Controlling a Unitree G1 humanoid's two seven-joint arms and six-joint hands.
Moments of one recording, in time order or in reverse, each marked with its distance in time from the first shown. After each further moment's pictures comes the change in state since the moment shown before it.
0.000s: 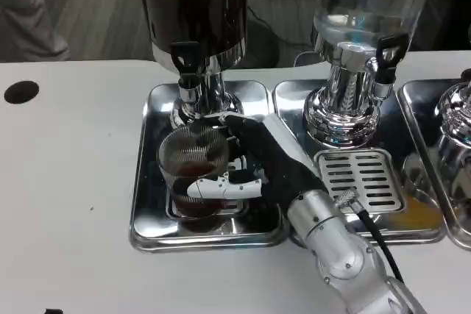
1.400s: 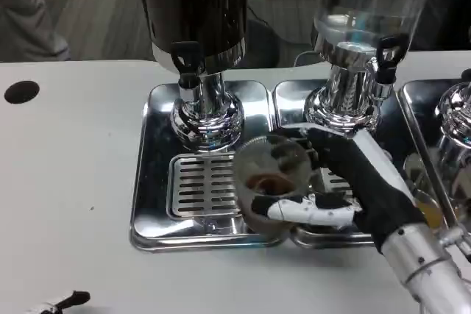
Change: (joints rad) left arm -0.053 -0.016 -0.048 -0.037 0.015 0.030 -0.032; right arm 0.354 -0.207 -0.144 -0.503 0.070 0.052 0.152
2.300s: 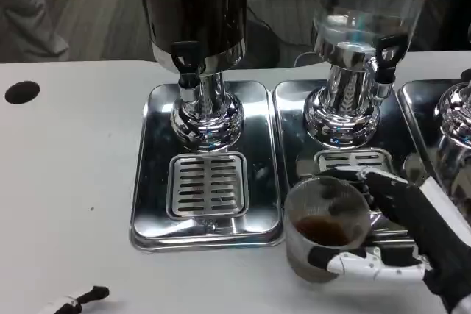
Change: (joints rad) left arm -0.021 0.001 -0.055 -0.038 0.031 0.067 -0.011; right arm 0.294 -0.112 -0.147 -0.106 0.122 -0.202 0.072
